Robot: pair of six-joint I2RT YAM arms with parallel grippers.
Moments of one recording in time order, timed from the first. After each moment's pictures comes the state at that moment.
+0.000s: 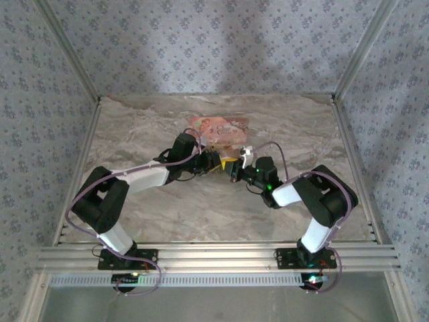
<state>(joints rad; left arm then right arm) -0.64 1.65 0.91 0.14 0.46 -1.02 0.56 1.71 0.48 1.05 -0.35 0.46</state>
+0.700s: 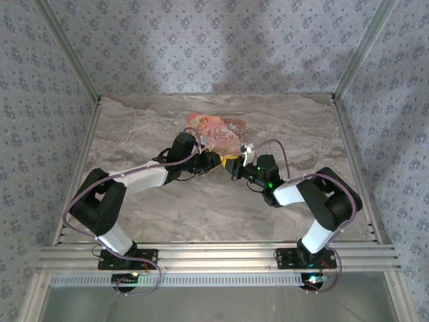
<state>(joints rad) -0.64 1.61 0.90 0.10 0.46 -1.00 0.56 1.65 0.49 1.01 -0.33 0.45</state>
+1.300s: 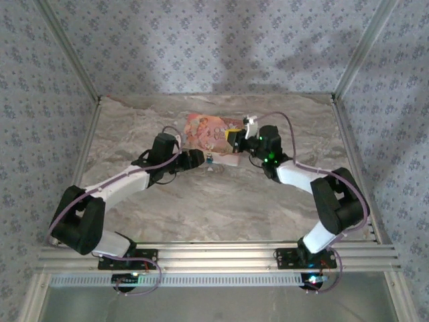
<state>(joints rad) -0.51 1.43 0.80 -0.06 0.29 -0.68 0.45 1.62 0.85 0.59 -0.37 0.38</state>
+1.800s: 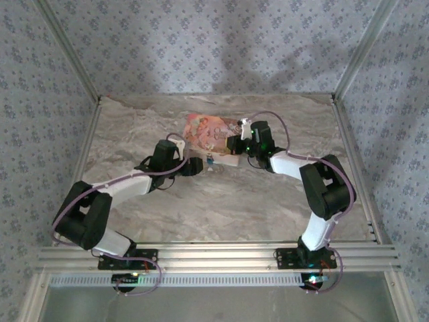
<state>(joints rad) -0.51 1.48 0.71 0.09 0.24 -0.46 0.43 1.77 0.96 0.33 -0.37 0.38</state>
